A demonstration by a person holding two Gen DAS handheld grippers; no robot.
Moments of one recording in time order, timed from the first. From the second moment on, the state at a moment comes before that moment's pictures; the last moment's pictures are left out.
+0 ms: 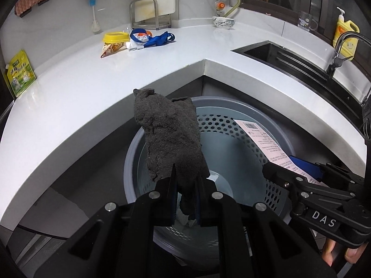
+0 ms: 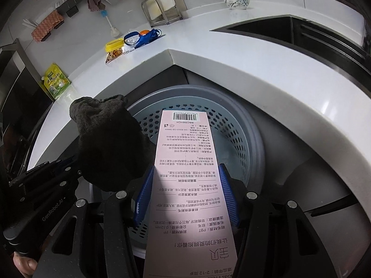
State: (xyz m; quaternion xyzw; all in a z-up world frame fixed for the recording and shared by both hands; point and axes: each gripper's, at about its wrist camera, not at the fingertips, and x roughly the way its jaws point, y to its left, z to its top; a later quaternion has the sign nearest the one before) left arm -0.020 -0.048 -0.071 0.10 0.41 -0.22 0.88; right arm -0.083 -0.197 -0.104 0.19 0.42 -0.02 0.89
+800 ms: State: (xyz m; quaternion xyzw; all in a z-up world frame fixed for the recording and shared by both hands) left arm -0.014 -0.032 -0.066 0.09 0.40 -0.18 0.89; right arm -0.085 -0.207 -0.099 0.20 0.41 -0.02 0.89
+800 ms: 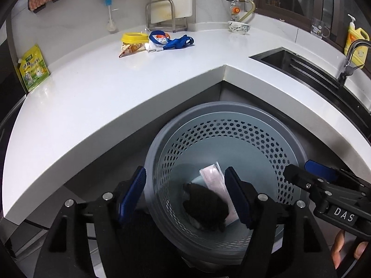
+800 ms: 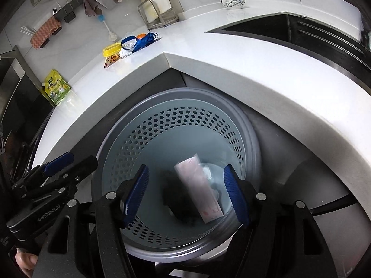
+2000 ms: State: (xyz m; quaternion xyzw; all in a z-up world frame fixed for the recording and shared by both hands) left arm 0.009 -0.030 0.009 0.06 0.37 -0.20 0.91; right arm -0.062 -0.233 -0.038 0.21 0.35 -0.01 0.91
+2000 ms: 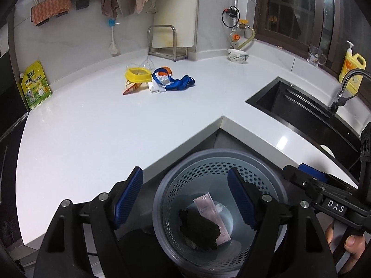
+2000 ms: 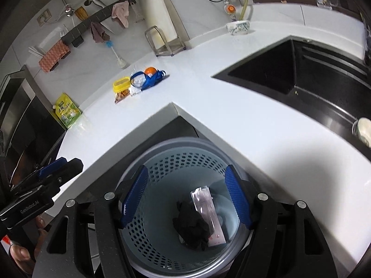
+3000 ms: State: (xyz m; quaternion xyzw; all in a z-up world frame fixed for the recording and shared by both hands) left arm 0.172 0.002 0.035 0.05 0.34 -0.13 0.93; right arm 0.106 -0.221 0.003 0.13 0.36 0.07 0.92
